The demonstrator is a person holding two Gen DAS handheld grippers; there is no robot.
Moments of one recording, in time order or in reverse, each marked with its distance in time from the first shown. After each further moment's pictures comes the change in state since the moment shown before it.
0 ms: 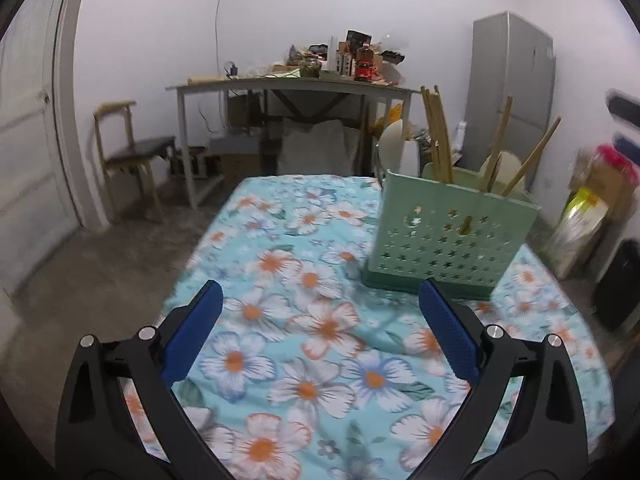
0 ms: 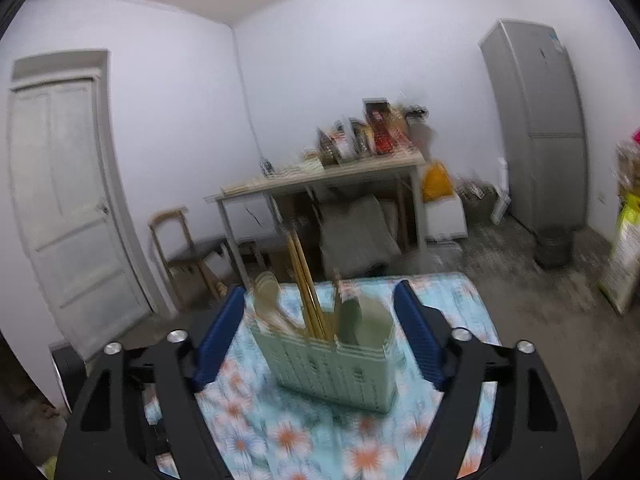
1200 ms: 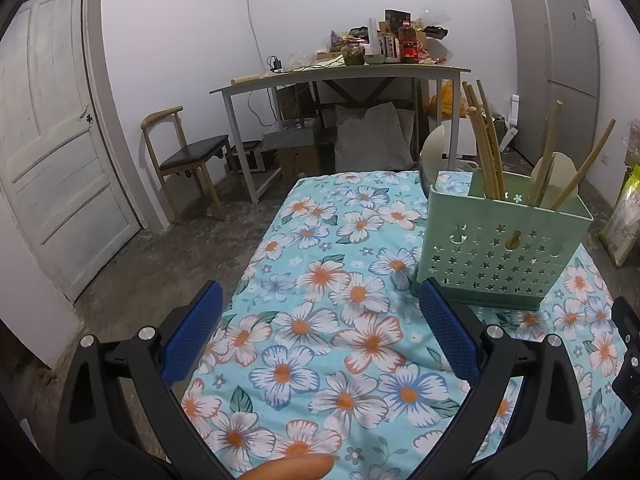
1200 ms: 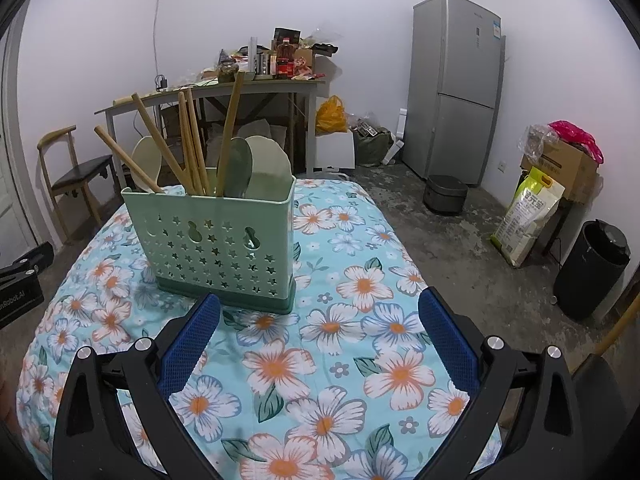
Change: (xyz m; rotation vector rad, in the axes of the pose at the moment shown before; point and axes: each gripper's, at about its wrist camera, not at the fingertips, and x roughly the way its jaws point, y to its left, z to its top) left arm -0.003 -0.019 0.041 0.038 0.080 0.230; right arm 0.031 0.002 -0.067 -0.074 0.189 -0.433
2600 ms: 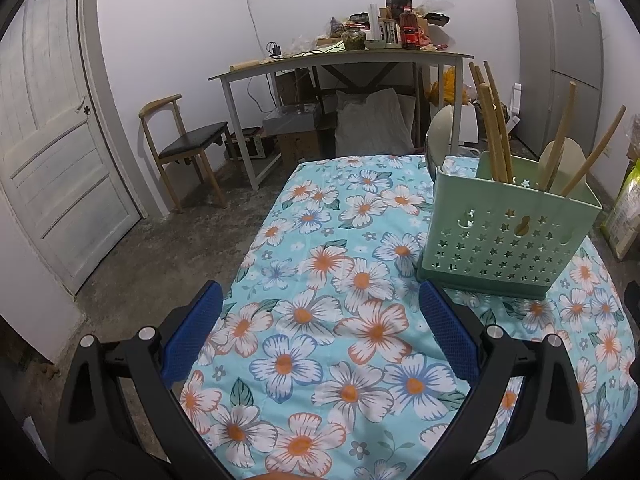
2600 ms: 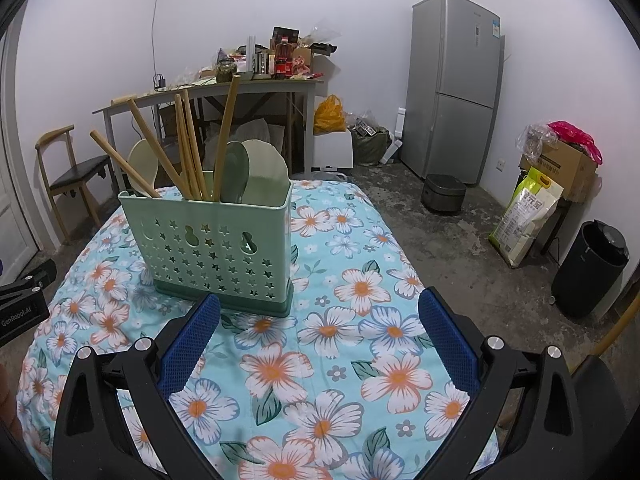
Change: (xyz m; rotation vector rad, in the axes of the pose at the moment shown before) left arm 0.011 0.003 -0.005 -0.003 0.054 0.002; right arm 0.001 -0.003 0.003 0.001 0.003 -0.002
